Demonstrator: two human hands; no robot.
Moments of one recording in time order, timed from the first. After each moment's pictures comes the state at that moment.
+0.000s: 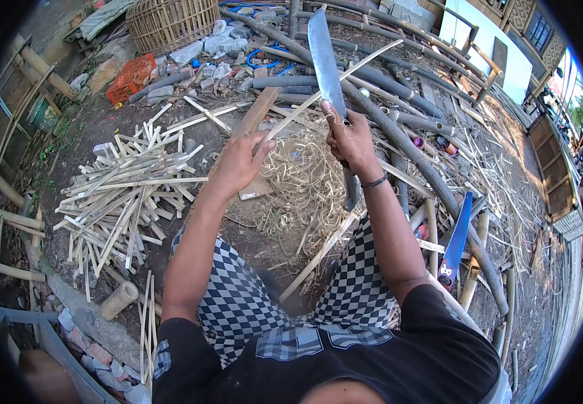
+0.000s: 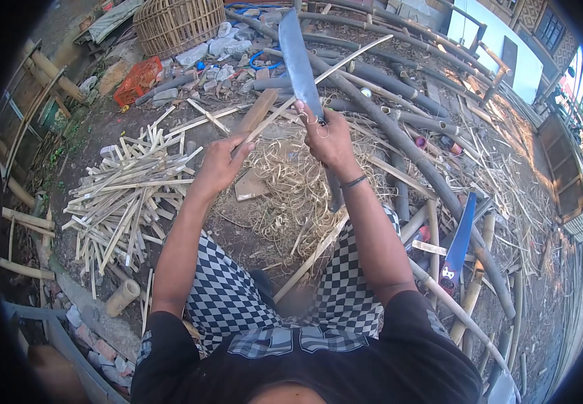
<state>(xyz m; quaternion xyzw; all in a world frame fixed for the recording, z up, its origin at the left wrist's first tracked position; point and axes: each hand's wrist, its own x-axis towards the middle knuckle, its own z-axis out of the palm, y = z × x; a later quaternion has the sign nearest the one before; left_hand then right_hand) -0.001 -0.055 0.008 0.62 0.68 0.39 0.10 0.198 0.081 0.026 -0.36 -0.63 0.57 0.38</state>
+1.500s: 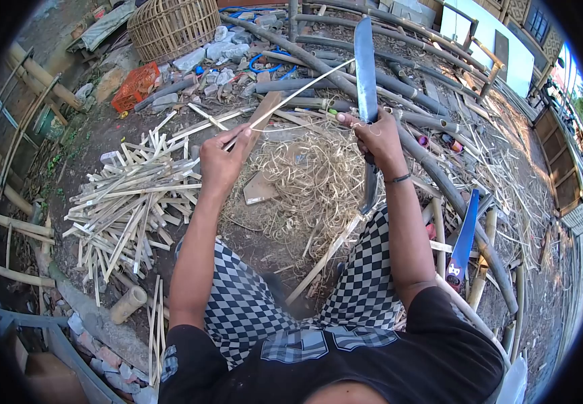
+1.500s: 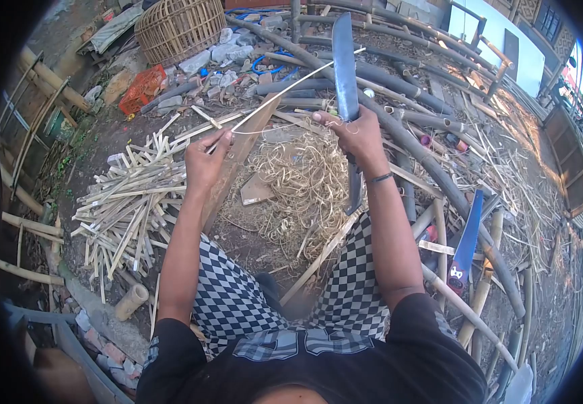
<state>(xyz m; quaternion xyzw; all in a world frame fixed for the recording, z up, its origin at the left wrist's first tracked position) -0.016 -0.055 0.010 0.44 0.70 0.55 0.09 0.239 0.111 0.033 -0.42 -0.66 0.47 0.41</state>
